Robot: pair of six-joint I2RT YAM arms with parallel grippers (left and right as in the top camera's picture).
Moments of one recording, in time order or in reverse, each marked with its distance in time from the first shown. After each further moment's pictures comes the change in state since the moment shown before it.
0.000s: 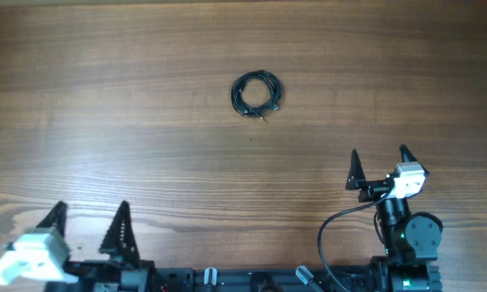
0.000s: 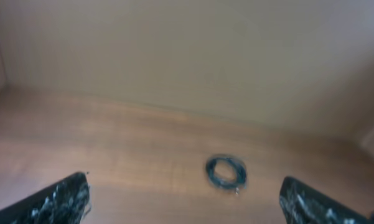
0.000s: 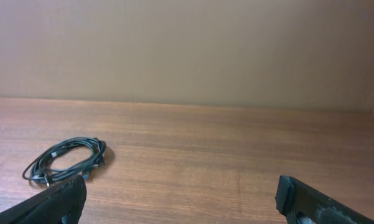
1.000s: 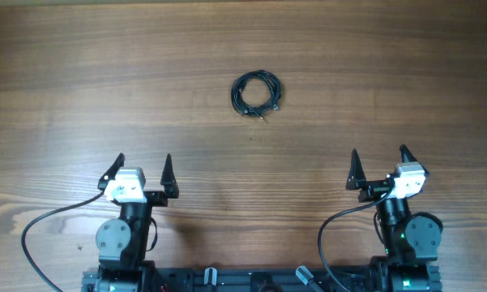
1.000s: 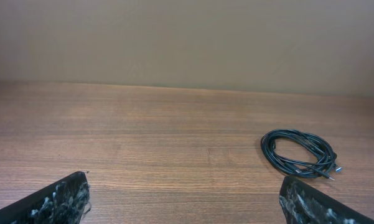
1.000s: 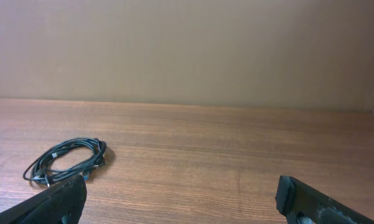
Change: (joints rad) left arm 0.000 -0.245 -1.147 0.974 -0.035 0.158; right arm 0.000 -0.001 0.000 0.001 0.000 0.004
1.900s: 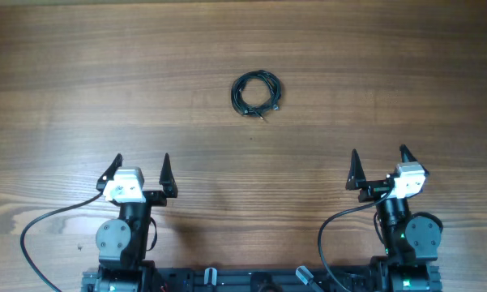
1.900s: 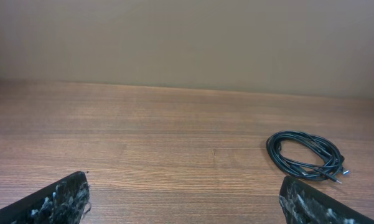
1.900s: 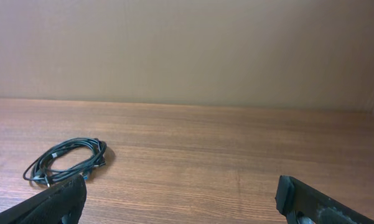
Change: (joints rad) left arm 0.000 0.000 0.000 0.000 -0.023 0.000; right arm 0.000 0.000 0.000 0.000 0.000 0.000
